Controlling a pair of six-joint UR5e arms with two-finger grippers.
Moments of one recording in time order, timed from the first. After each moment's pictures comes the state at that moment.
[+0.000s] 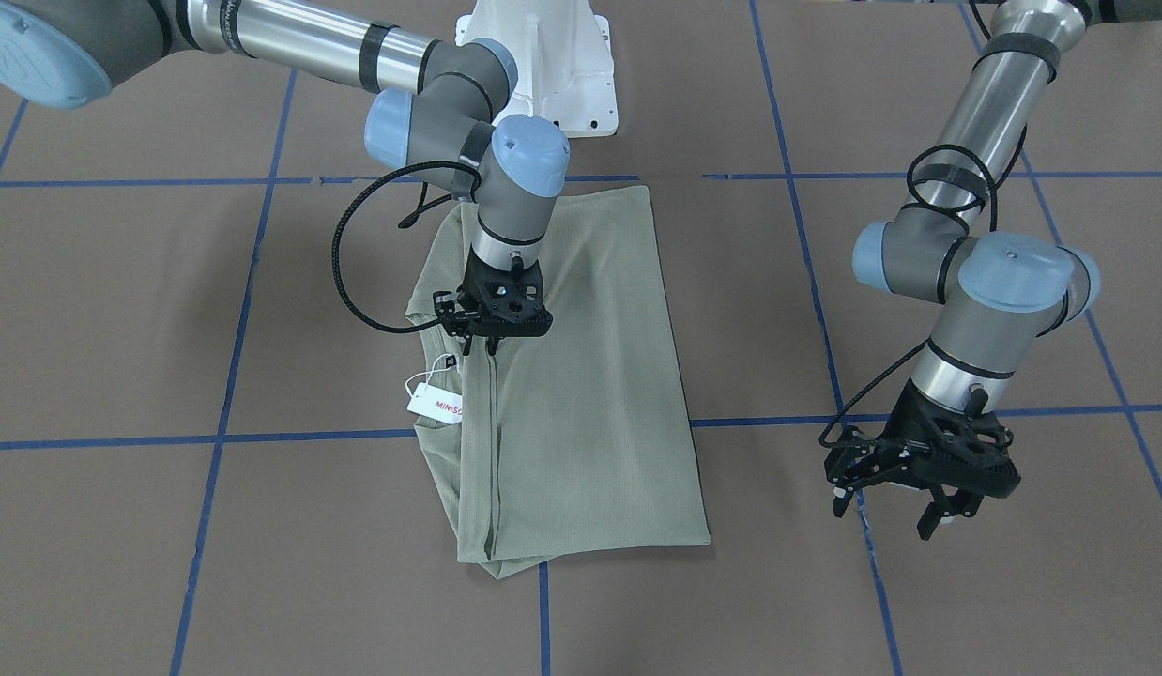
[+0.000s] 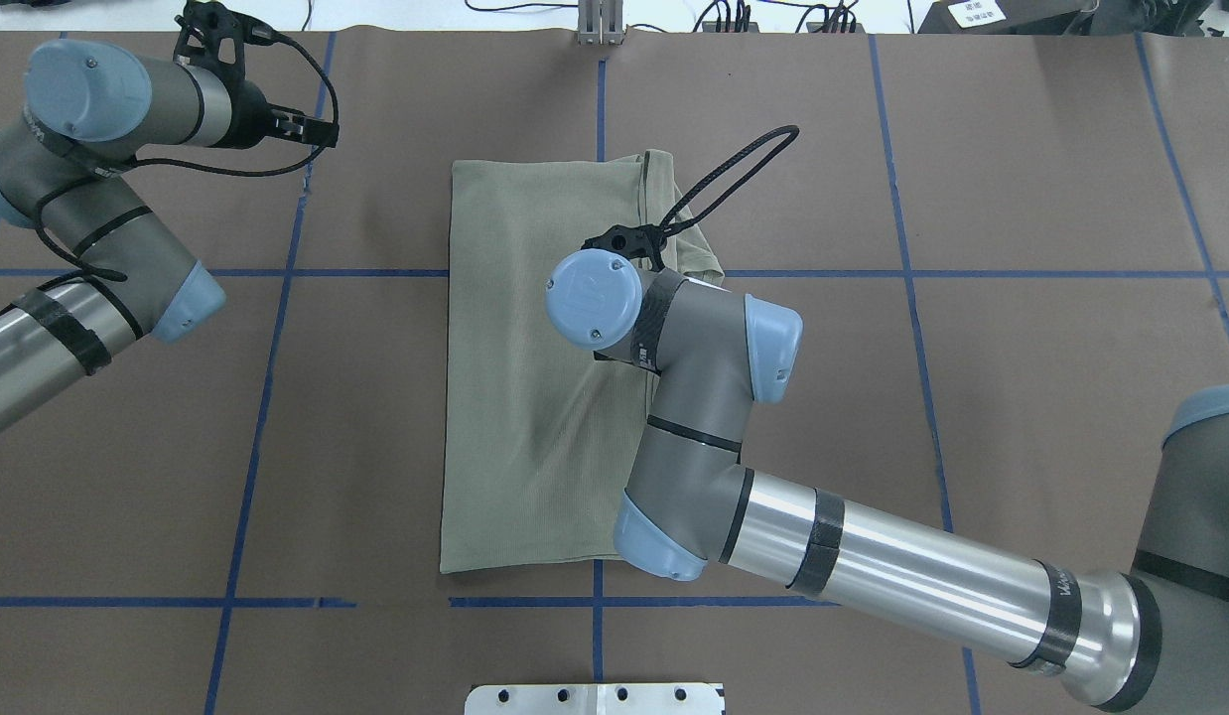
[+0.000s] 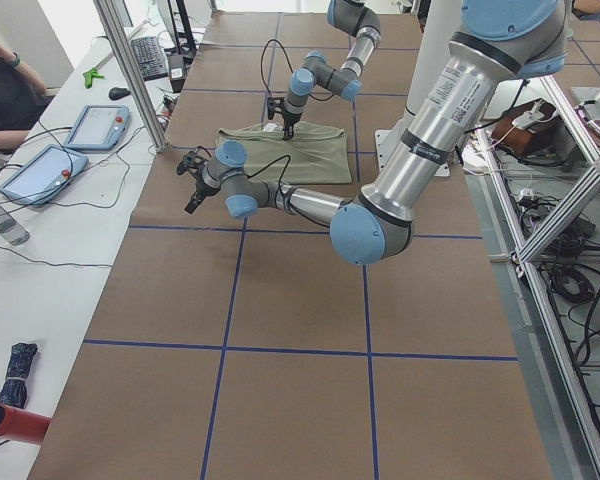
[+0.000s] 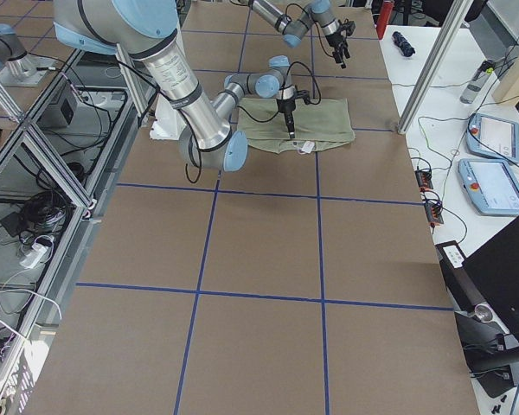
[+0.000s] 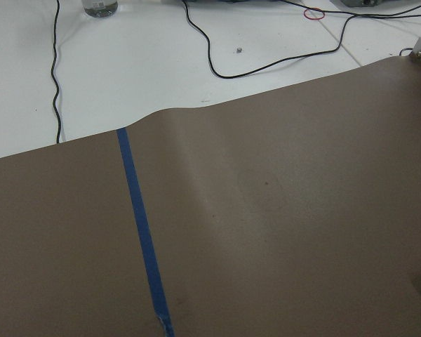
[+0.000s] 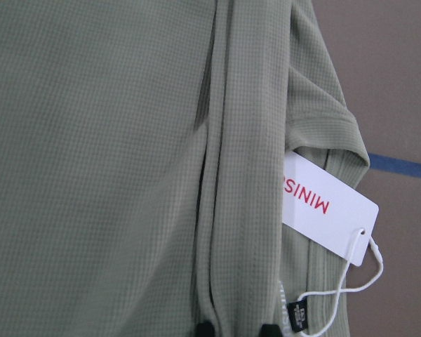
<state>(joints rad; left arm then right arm) -0.94 -2.13 -1.17 -2.51 -1.79 -0.71 0.46 -0.72 1.39 -1.69 1.56 1.08</state>
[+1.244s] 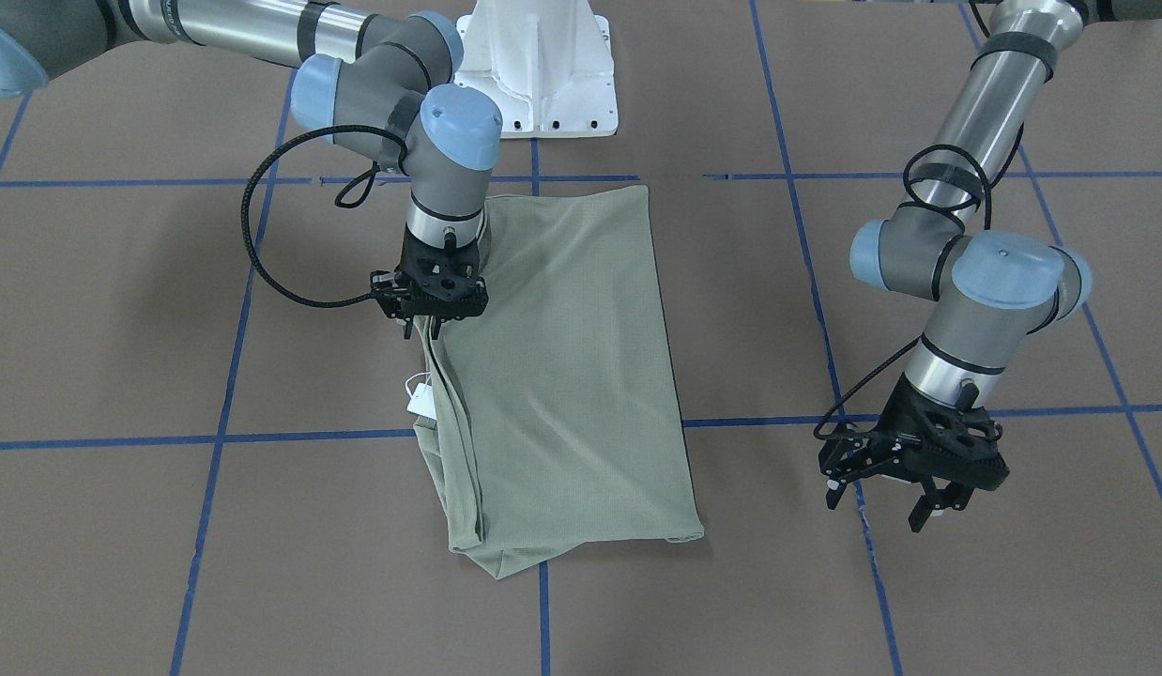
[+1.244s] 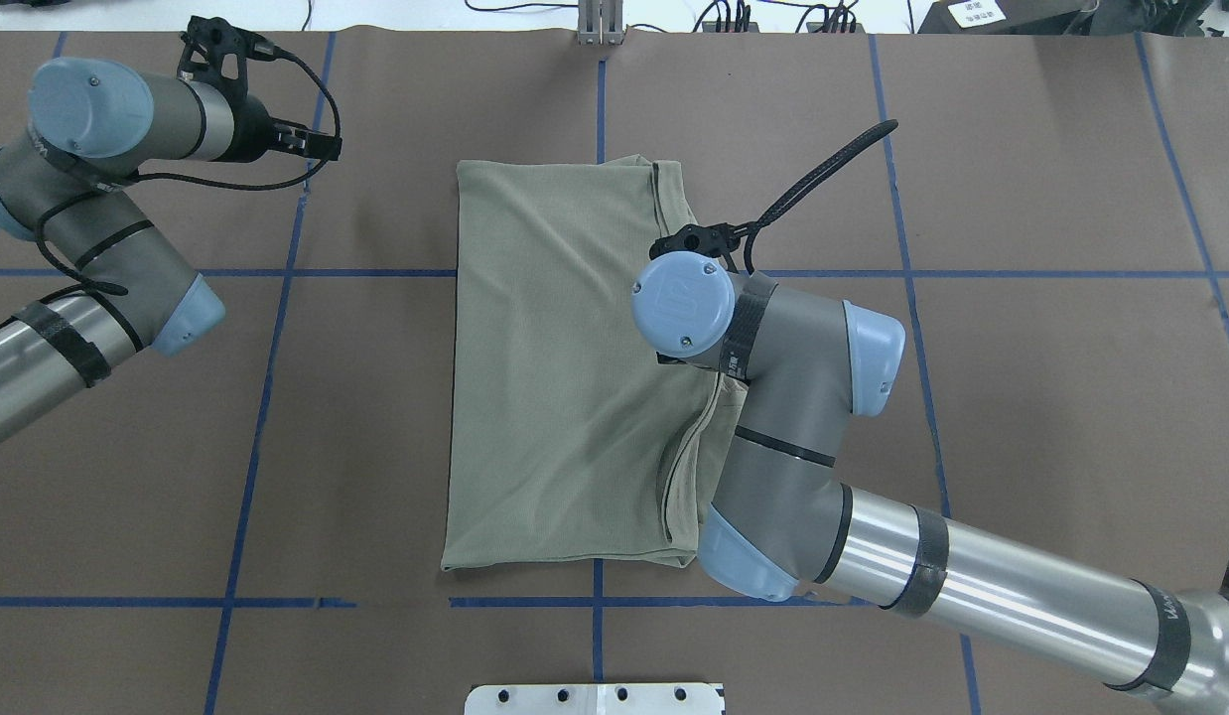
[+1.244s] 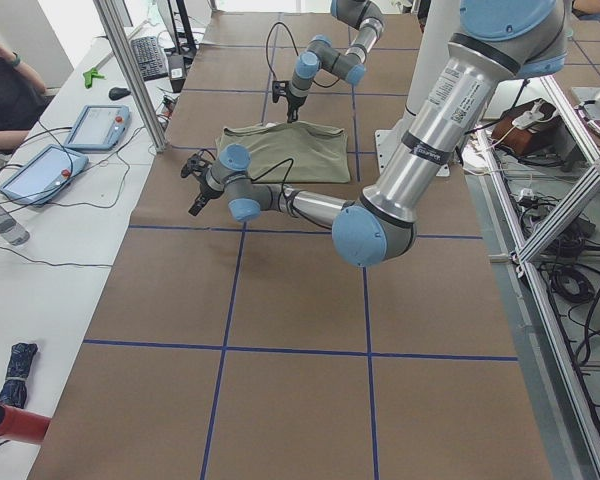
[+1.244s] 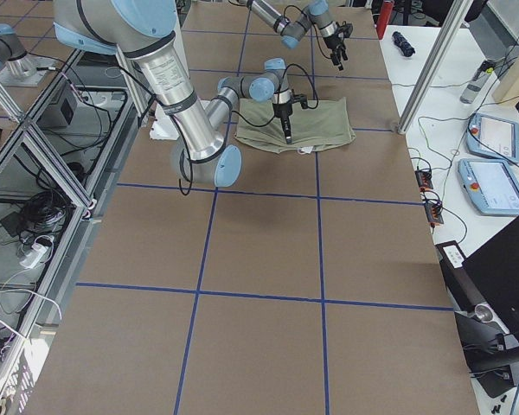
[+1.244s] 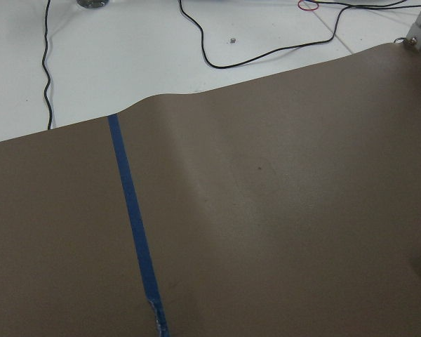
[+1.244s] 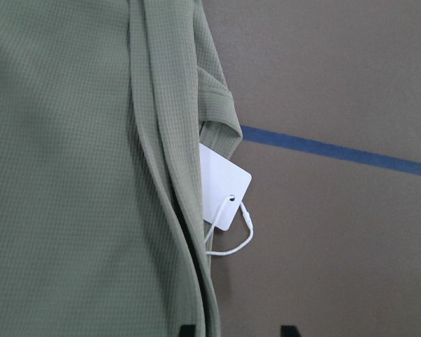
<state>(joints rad) -0.93 -2.11 -1.17 -2.53 -1.79 -0.72 0.48 -0.87 1.60 -1.76 1.55 1.06</state>
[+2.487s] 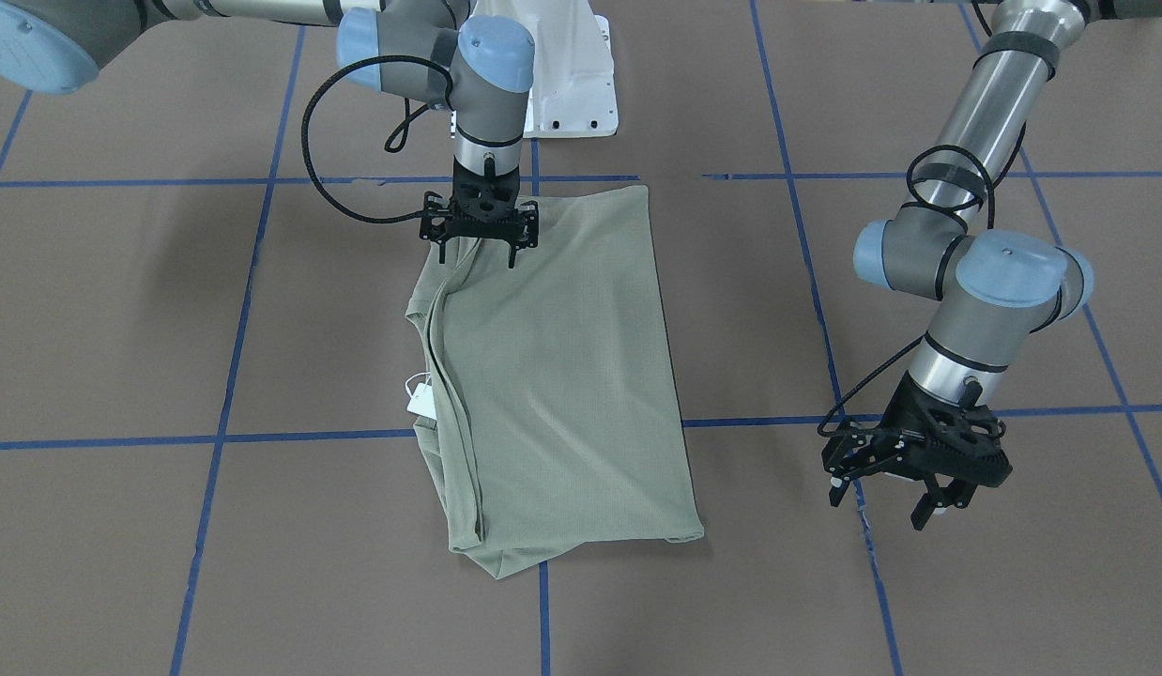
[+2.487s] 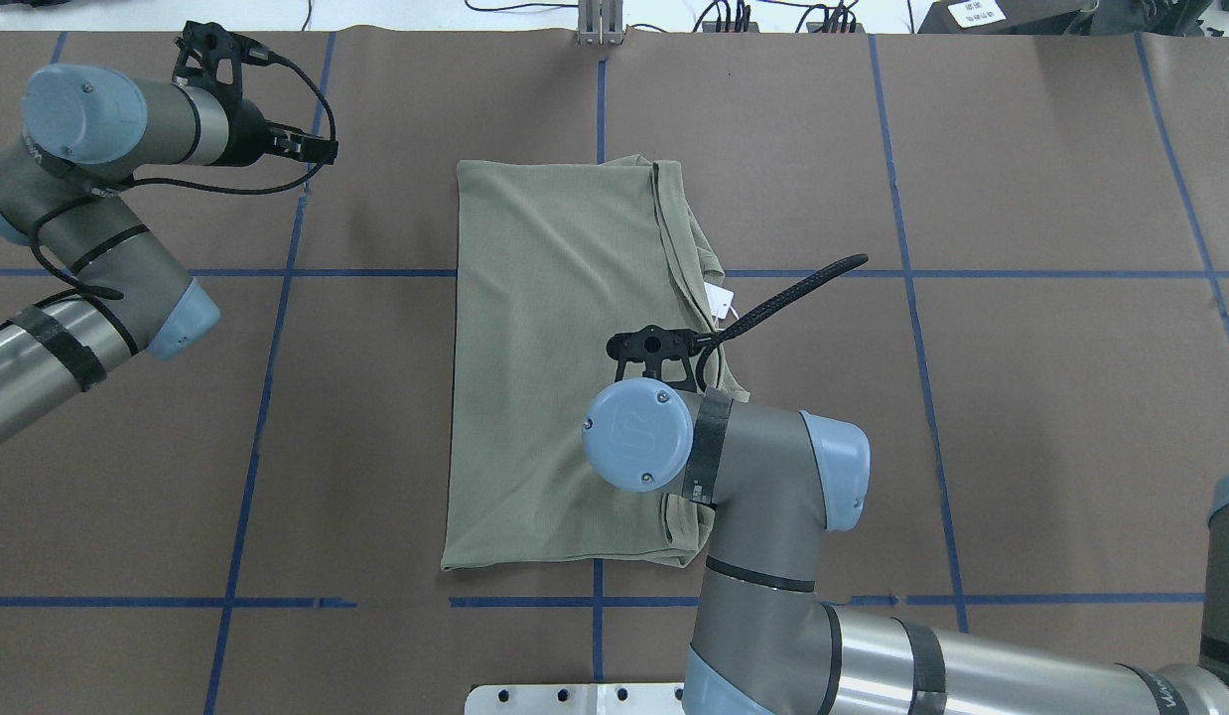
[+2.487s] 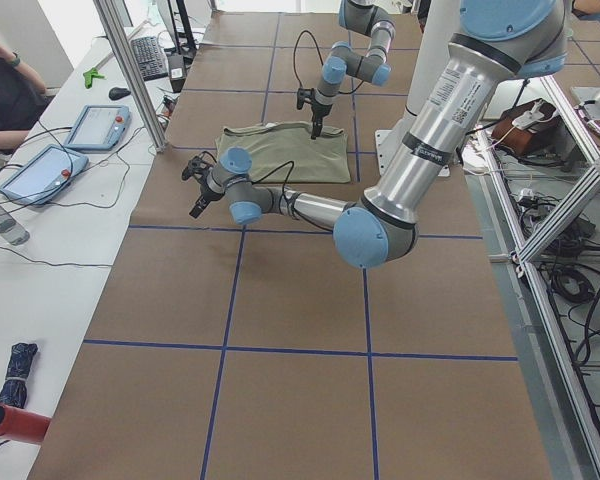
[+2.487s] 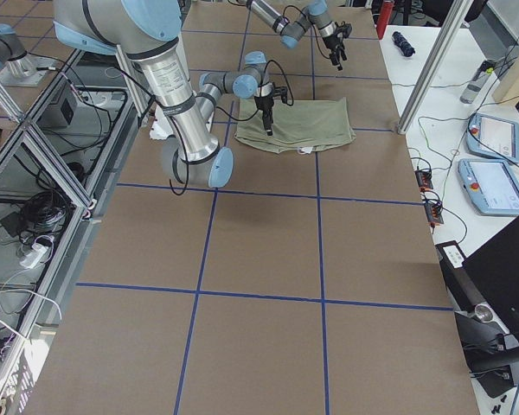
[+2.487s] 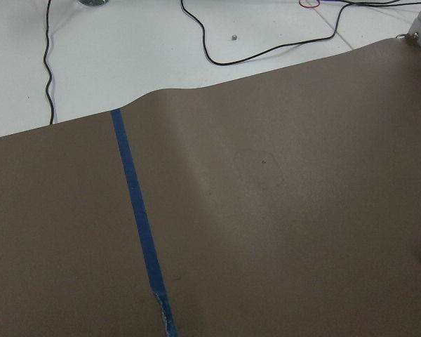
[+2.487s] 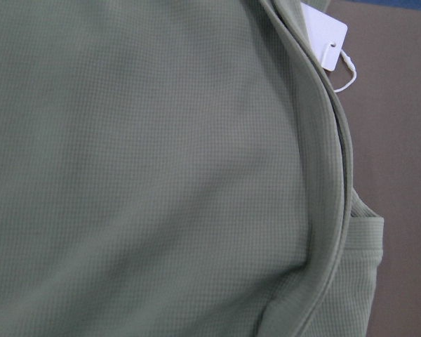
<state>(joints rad) -0.93 -2.11 -1.16 -2.55 -1.79 -0.72 0.31 -0.89 1.69 -1.76 1.53 1.32</state>
